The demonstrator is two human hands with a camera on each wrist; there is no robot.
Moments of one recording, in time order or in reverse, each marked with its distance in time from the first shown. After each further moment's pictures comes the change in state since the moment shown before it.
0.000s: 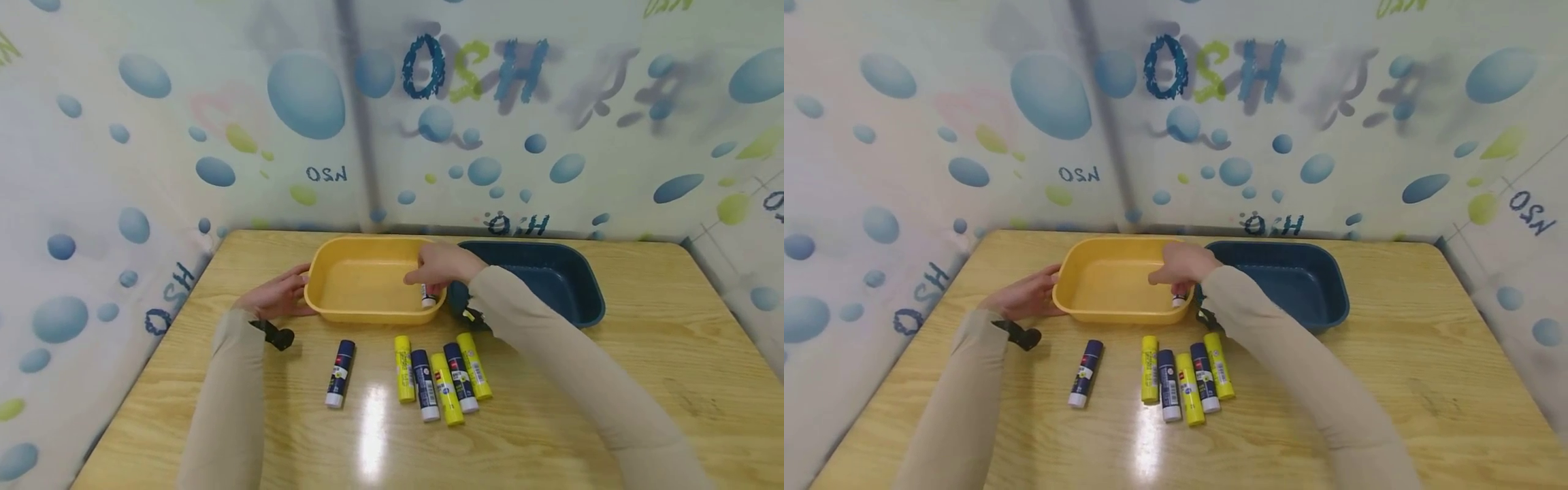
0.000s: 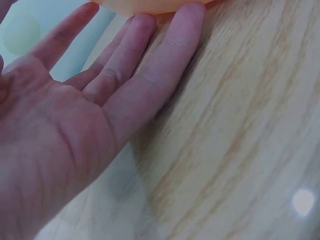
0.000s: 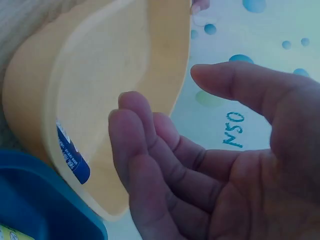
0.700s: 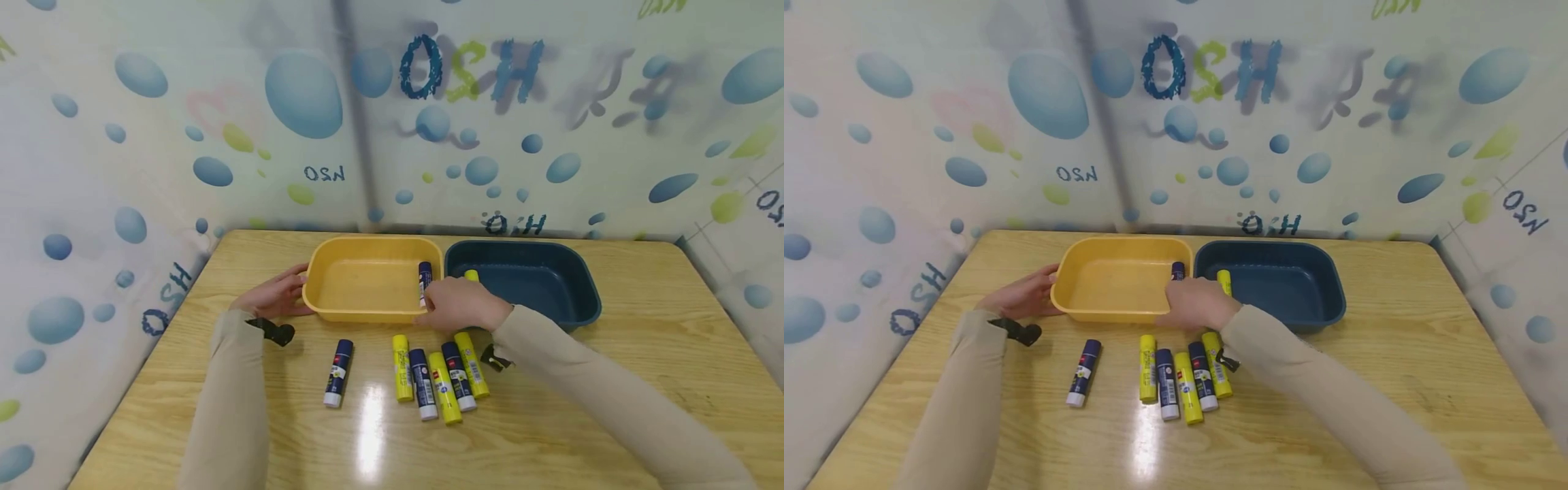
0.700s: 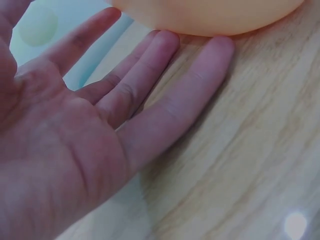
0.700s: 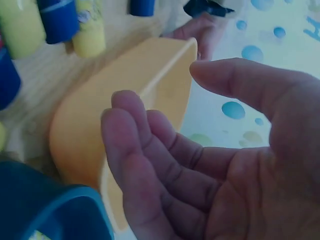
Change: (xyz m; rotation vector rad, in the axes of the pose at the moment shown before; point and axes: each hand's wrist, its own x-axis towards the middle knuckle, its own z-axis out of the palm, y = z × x) left_hand 0.000 0.000 -0.003 0.010 0.021 -0.017; right_hand -0.053 0.003 0.033 -0.146 0.002 -0.027
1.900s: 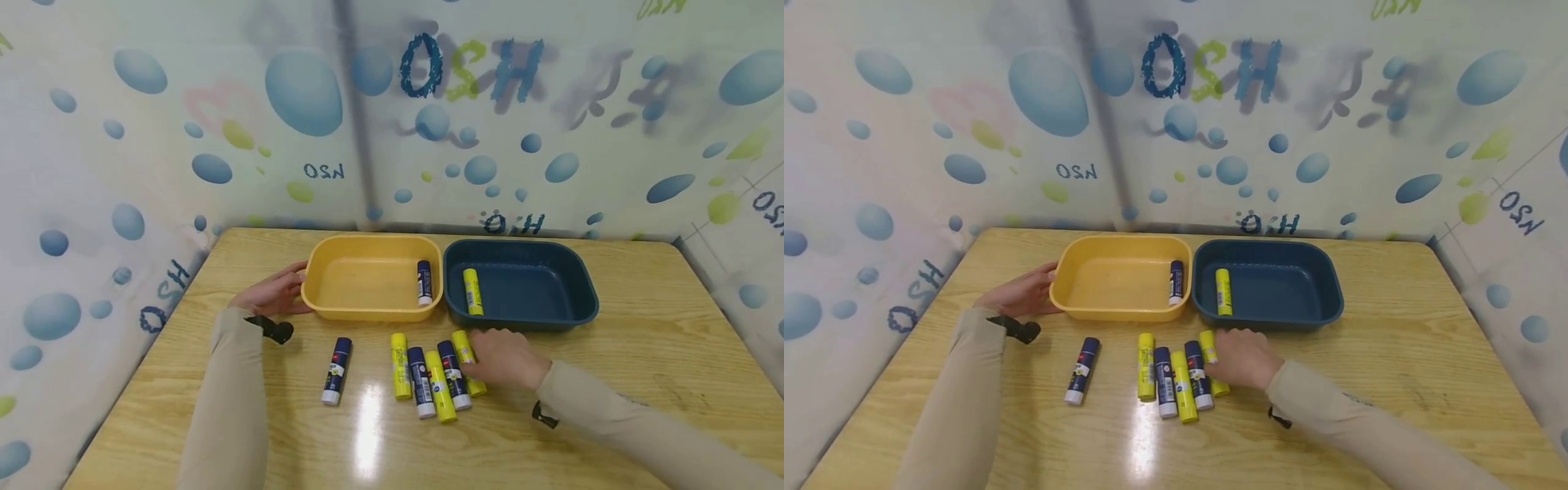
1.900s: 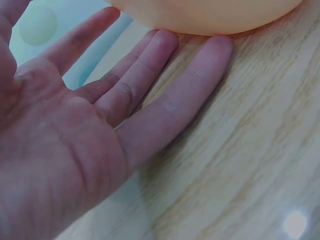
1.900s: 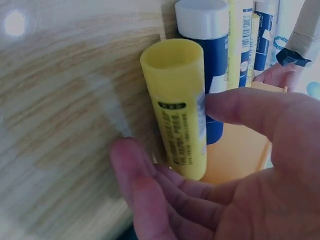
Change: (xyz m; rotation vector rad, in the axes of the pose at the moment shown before) left_hand 0.001 0.000 -0.001 -0.007 0.028 0.005; right_hand -0.031 0.060 0.074 -0.056 0.037 0.111
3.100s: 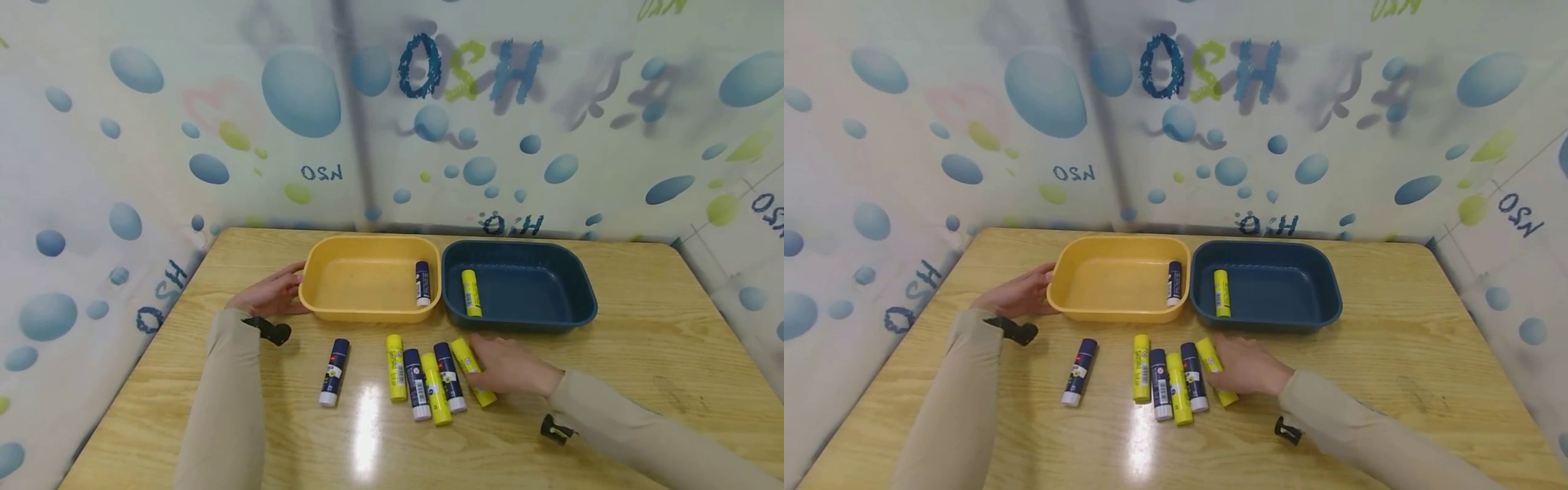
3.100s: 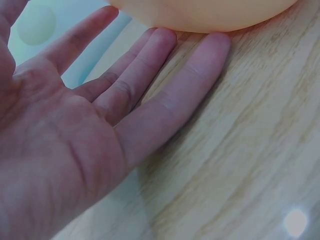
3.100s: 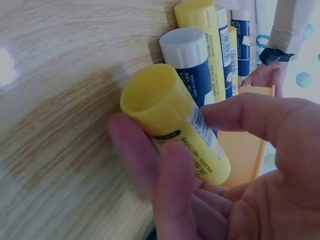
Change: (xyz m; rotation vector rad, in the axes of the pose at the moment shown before) left_hand -0.001 0.002 0.000 0.020 -0.031 0.002; right_hand -0.011 0.007 0.002 0.212 -0.040 -0.038
